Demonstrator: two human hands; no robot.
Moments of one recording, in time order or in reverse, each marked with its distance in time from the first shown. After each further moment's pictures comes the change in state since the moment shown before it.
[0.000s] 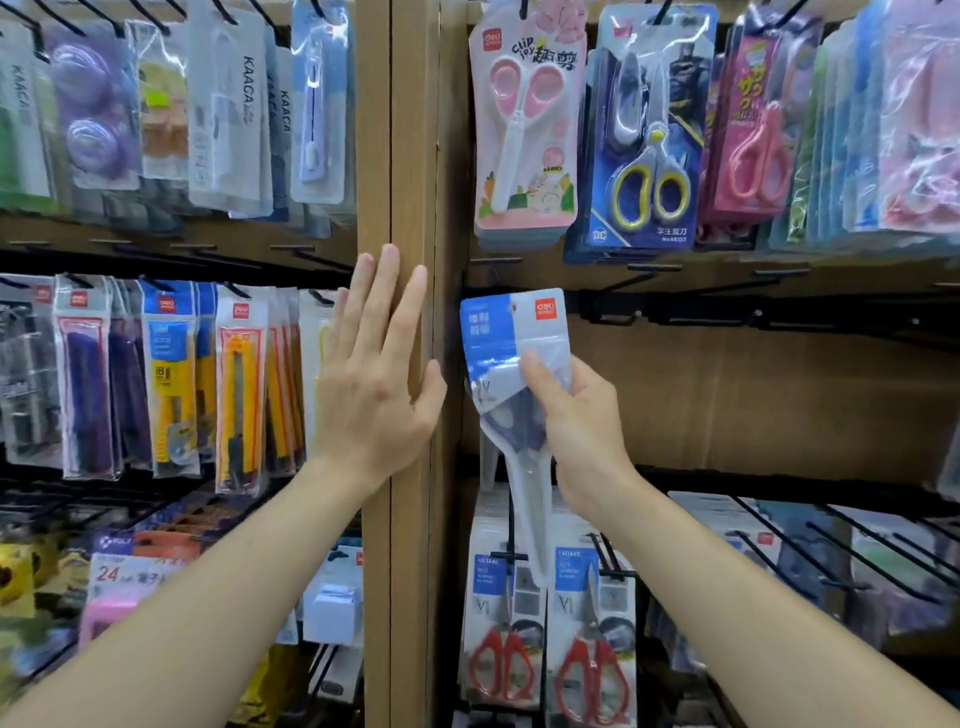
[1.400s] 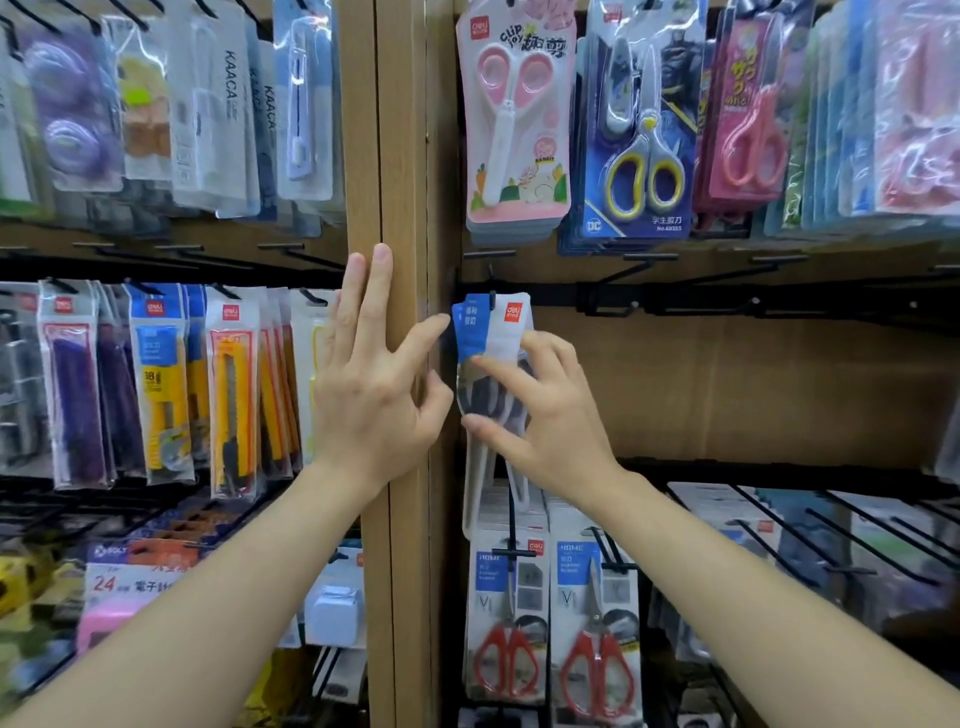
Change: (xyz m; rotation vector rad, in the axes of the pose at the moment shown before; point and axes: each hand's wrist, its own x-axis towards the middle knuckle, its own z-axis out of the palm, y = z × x) left_hand -0.003 0.000 0.001 0.031 -0.024 0.032; right_hand 0.025 0.039 -0.015 -1.083 -0.097 -0.724
